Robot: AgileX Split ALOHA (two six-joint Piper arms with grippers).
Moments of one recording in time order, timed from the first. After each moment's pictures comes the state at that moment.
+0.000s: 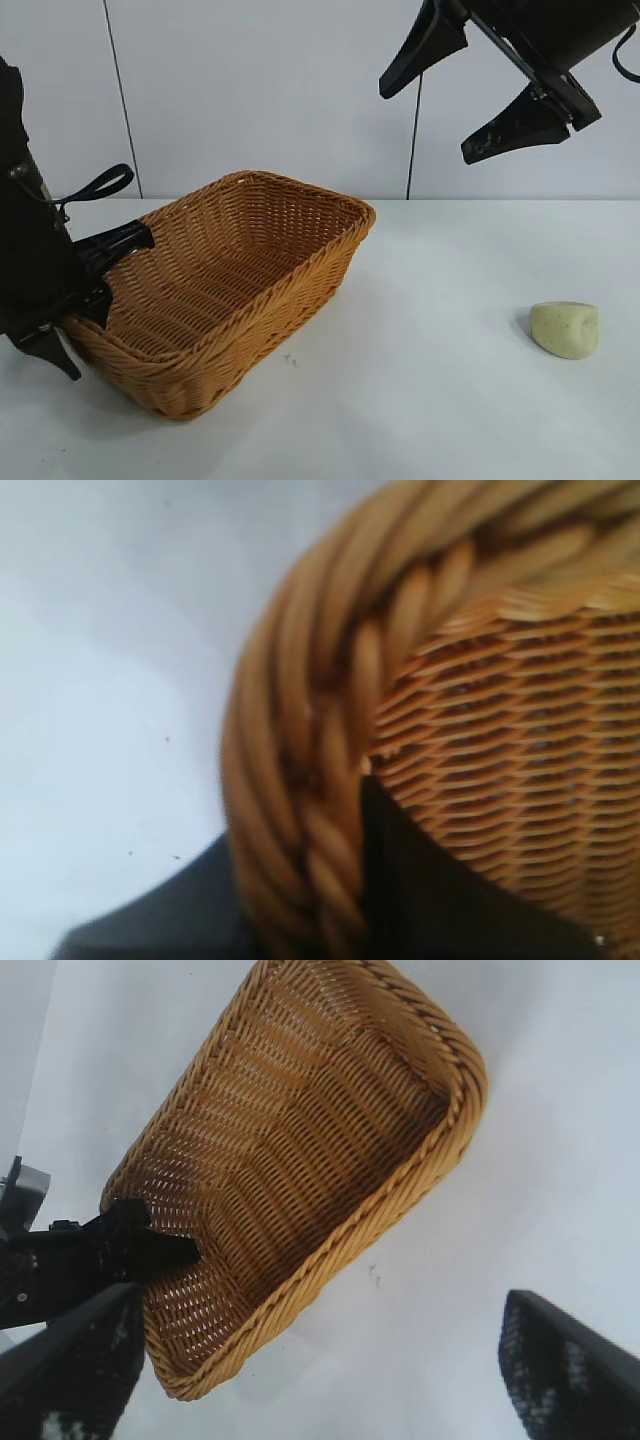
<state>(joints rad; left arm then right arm) -0.33 1.83 -0.98 -0.26 0.58 -0.97 0.15 1.65 -1.21 0.81 0.78 -0.33</state>
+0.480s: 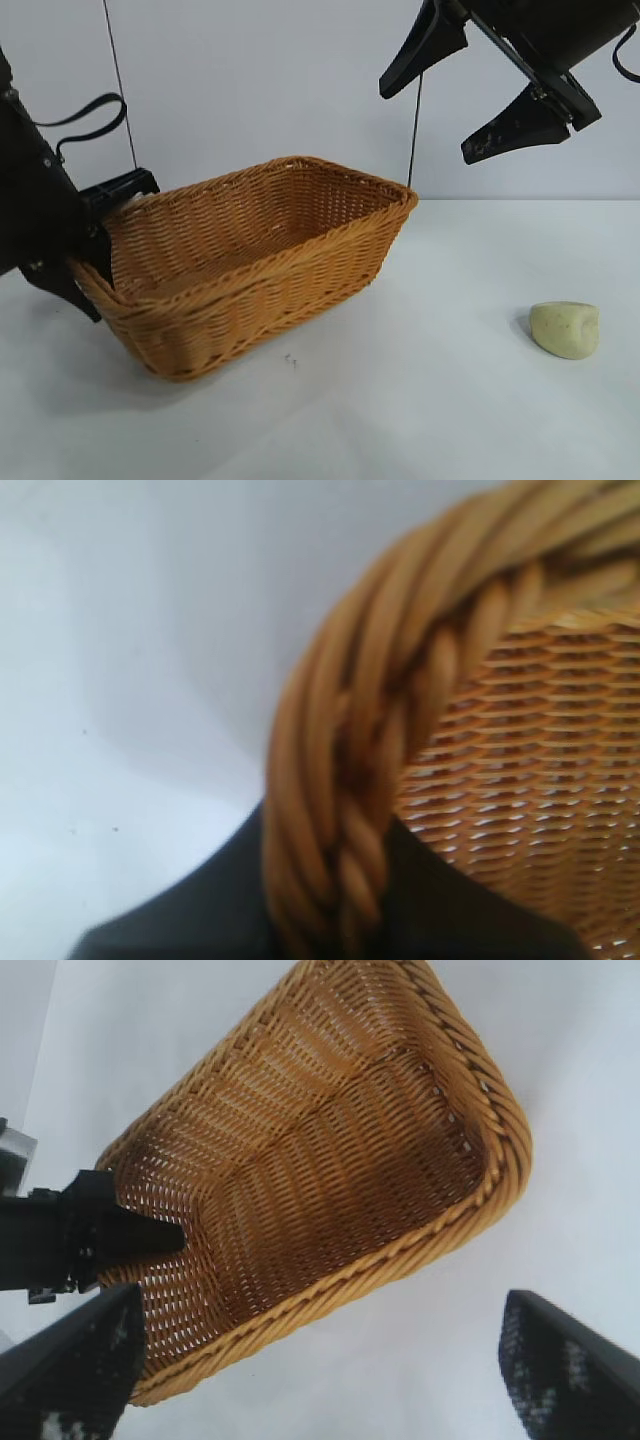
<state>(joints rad) -0.22 1.94 -1.33 -0.35 0.88 -0.45 0.15 1.65 -1.21 0.79 0.78 -0.33</state>
